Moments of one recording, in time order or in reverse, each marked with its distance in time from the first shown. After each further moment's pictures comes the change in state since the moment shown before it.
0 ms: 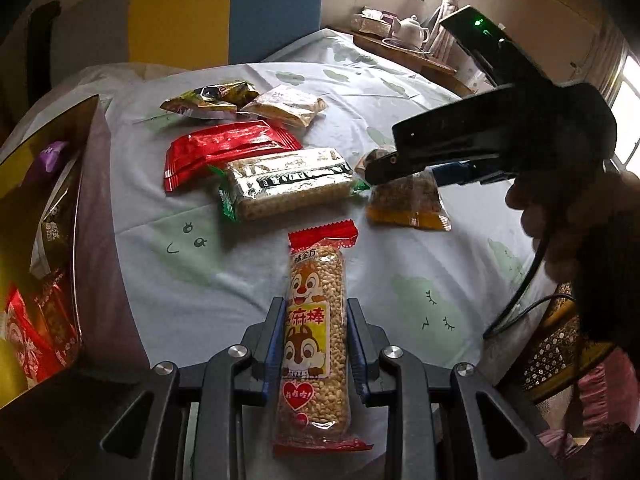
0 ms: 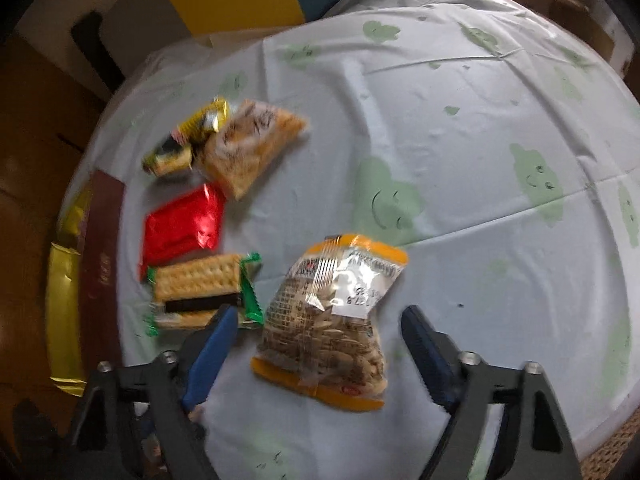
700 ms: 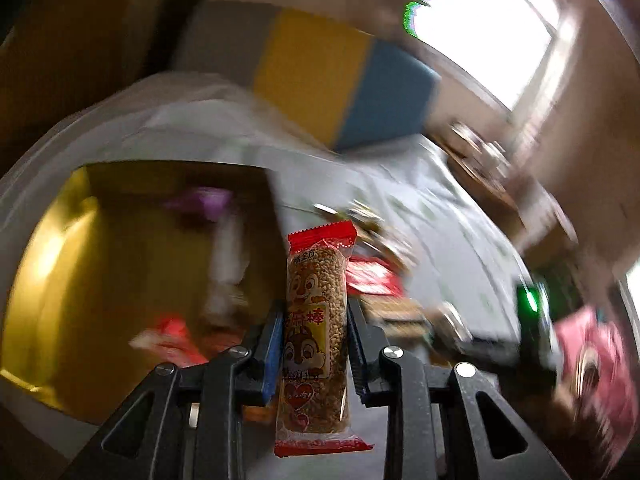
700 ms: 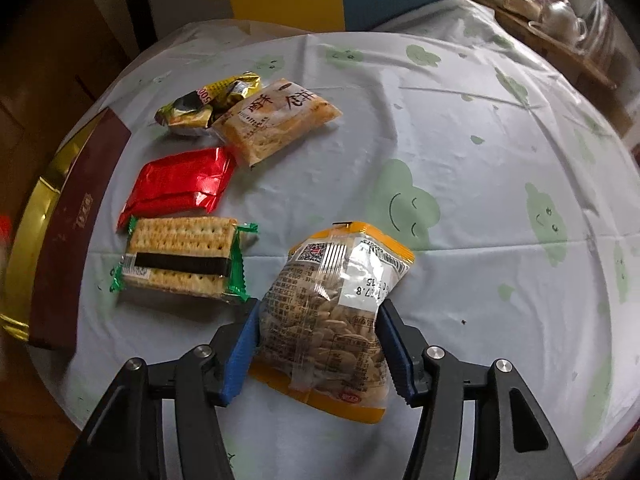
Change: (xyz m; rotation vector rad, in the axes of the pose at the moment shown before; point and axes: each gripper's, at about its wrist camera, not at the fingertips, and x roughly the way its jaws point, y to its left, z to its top) left arm -0.120 0.123 0.026 -0.466 -0.257 0.121; right arm 0.010 0.016 -0.019 -0.226 -0.089 -0.089
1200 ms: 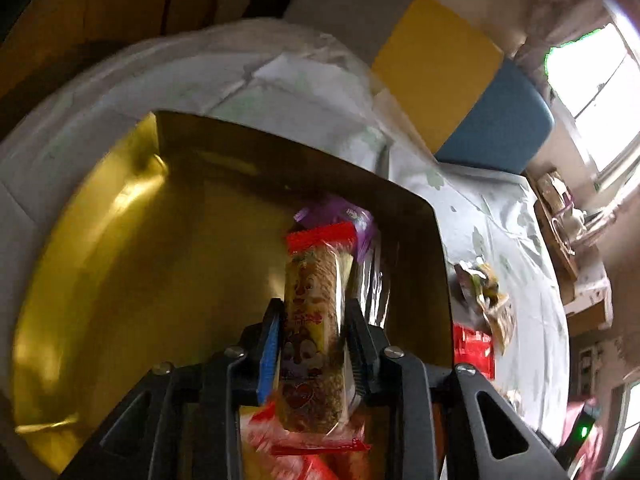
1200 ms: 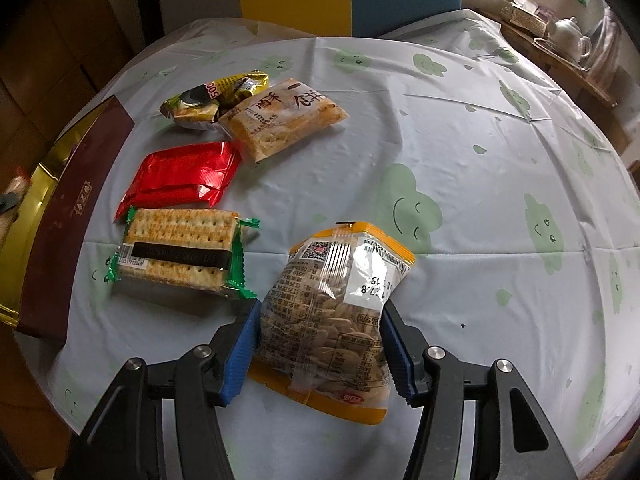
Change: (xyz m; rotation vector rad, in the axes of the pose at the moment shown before) left arm 0.079 0.088 0.048 -0.268 0.126 0.152; right arm -0.002 0.002 -0.004 -0.030 -0.012 -0.016
